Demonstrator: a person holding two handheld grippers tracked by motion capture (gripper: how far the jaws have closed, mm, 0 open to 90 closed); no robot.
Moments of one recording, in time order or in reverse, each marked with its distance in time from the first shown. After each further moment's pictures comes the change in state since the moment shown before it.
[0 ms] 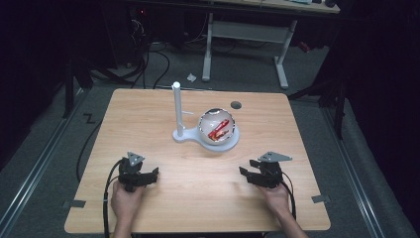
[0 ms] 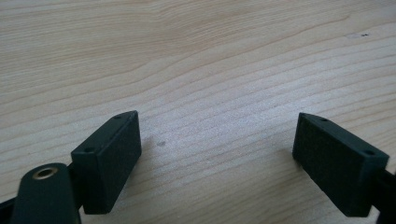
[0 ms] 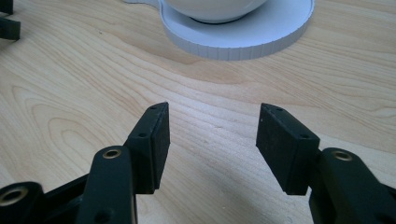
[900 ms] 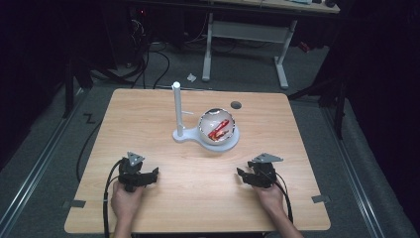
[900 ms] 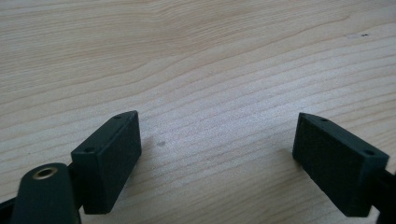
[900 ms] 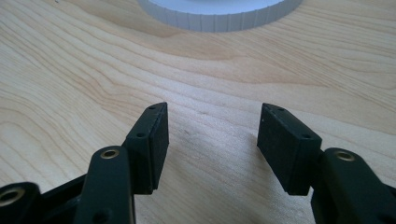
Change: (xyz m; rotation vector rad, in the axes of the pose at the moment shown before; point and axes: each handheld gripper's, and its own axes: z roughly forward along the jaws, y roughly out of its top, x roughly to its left) left arm 0.000 0.000 0.000 0.000 0.000 0.000; right arm -0.002 -0.013 0.029 0.052 -0.064 0.003
